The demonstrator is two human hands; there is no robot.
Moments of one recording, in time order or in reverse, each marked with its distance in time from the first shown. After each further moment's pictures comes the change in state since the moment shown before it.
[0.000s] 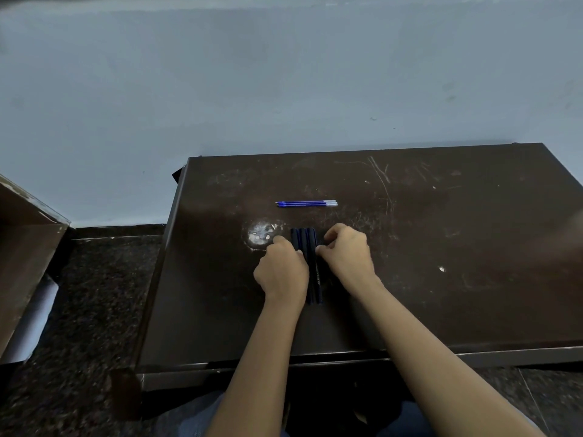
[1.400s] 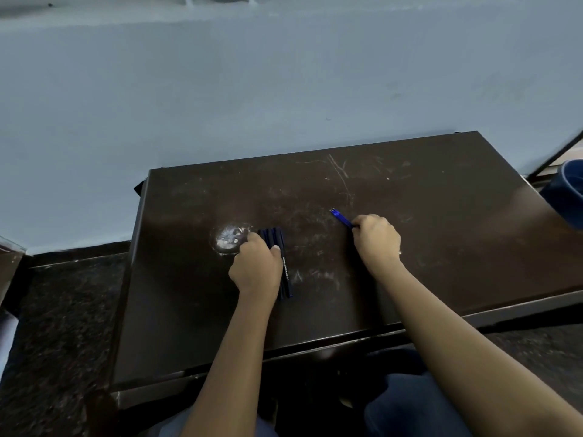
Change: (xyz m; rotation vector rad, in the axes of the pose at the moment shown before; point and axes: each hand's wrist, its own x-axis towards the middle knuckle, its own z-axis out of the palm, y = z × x) left_hand 0.004 0.002 0.002 -0.029 0.019 0.082; right_hand 0.027 0.071 -0.059 -0.455 0.226 -0.008
